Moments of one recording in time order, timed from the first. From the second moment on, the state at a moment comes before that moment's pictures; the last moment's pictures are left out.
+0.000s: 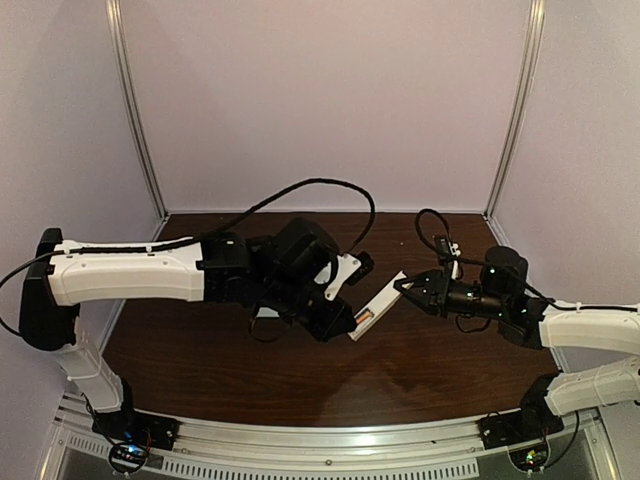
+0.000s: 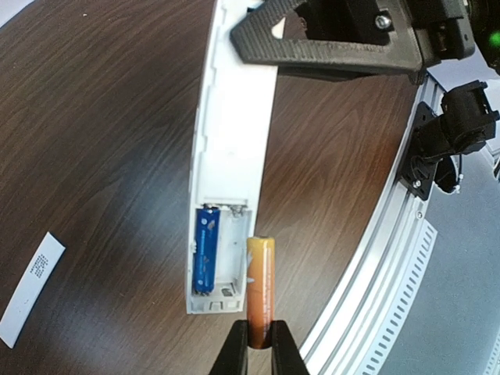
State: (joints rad) left arm -1.21 1.67 1.41 -0.55 0.06 -0.33; right arm 0.63 1.08 0.43 0.47 -0.48 0.99
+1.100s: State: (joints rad) left arm -1.21 1.80 1.50 -0.69 0.00 -0.36; right arm 0.69 1.11 0.37 0.57 -0.37 1.08
